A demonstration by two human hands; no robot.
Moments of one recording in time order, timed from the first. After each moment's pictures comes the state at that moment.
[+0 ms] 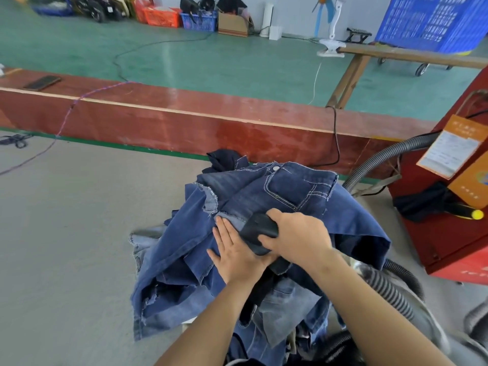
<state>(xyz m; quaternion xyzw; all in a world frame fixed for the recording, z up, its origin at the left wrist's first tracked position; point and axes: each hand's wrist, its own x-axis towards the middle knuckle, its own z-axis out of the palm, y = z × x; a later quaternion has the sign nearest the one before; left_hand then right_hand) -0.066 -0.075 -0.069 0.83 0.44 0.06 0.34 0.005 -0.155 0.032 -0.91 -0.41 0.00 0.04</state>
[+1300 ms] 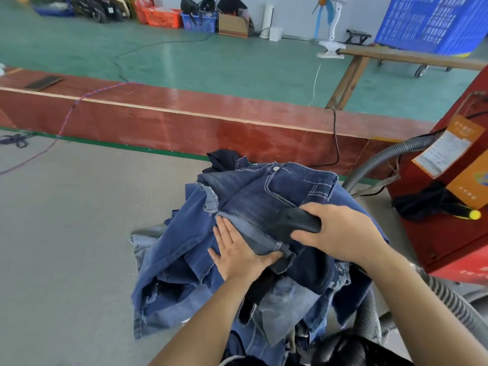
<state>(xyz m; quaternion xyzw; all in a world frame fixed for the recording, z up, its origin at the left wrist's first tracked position) -0.068 -0.071 -0.062 0.84 0.43 0.02 0.33 0.026 -0.208 0.075 -0.92 -0.39 0.06 0.08</state>
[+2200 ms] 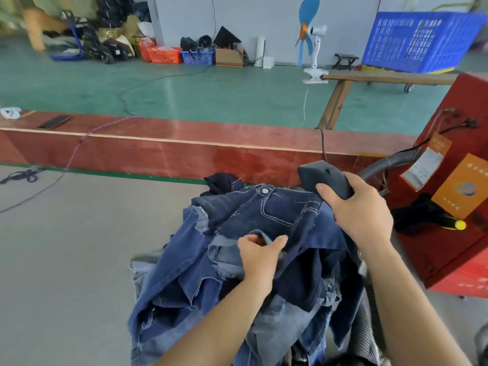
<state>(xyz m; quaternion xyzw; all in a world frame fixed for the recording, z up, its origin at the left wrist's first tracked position) -0.028 -0.120 0.011 0.52 0.44 0.21 0.70 0.065 -0.230 0.108 -0.91 -0.15 -0.08 0.38</state>
